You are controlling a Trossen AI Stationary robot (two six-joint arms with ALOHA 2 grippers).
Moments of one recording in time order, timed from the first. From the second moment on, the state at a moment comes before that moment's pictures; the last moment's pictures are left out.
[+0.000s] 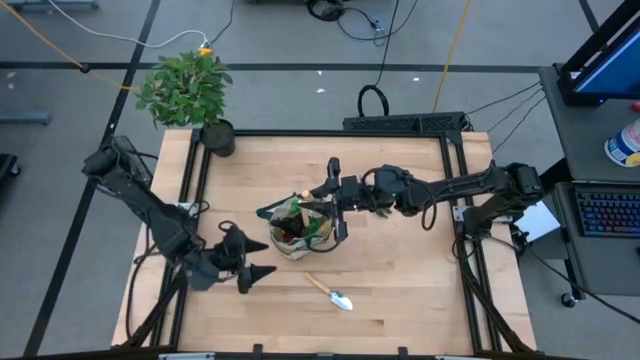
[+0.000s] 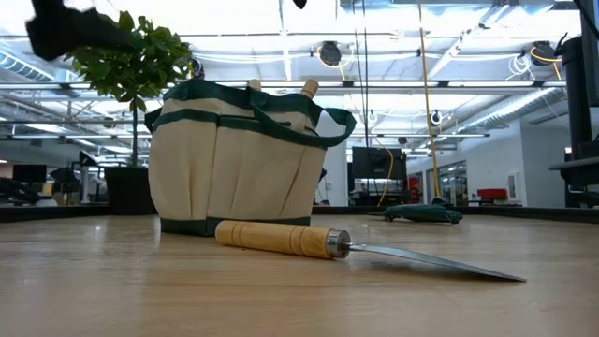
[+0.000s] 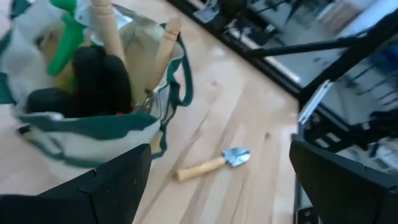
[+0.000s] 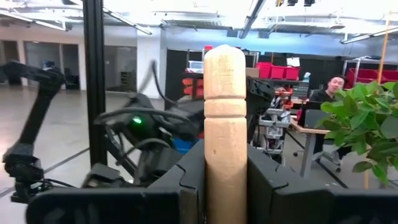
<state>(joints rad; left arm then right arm) -0.75 1.17 0.72 -0.16 -0.78 -1.06 0.06 1.57 1.18 0.61 -0.08 -0.04</state>
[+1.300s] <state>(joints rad) -0.56 0.65 0.25 0.18 -0.46 -0.72 0.02 1.69 1.18 0.76 -0.11 0.14</state>
